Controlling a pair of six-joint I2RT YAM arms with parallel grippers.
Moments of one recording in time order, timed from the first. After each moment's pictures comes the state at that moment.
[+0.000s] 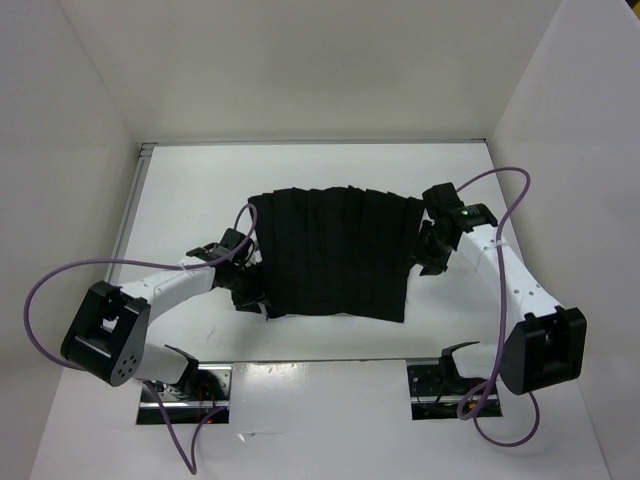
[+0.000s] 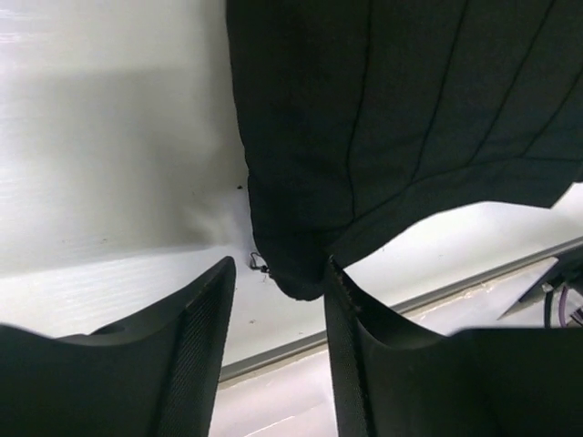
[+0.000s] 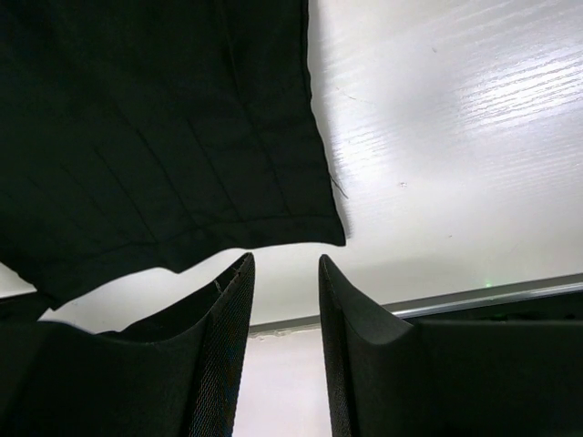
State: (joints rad) left arm -0.41 1.38 0.68 -0.53 0.32 -0.66; right arm 0.22 1.28 1.08 -1.06 0.02 0.69
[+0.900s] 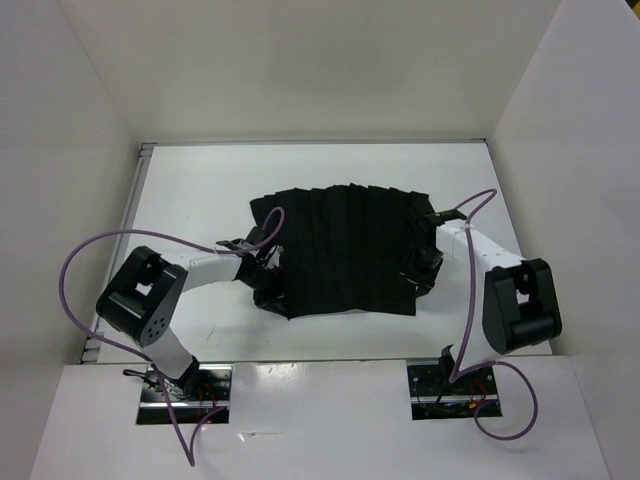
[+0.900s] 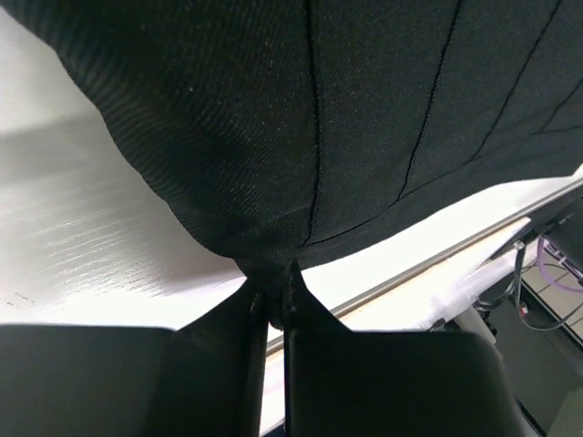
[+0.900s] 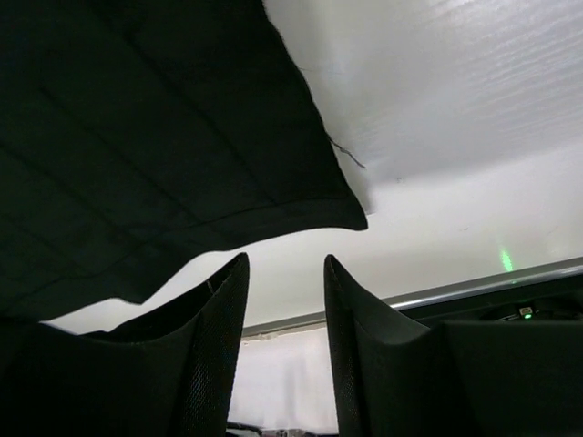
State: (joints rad) left arm -0.50 1.64 0.78 -0.43 0.47 -0.69; right arm 0.24 1.50 0.96 -0.99 -0.02 0.77
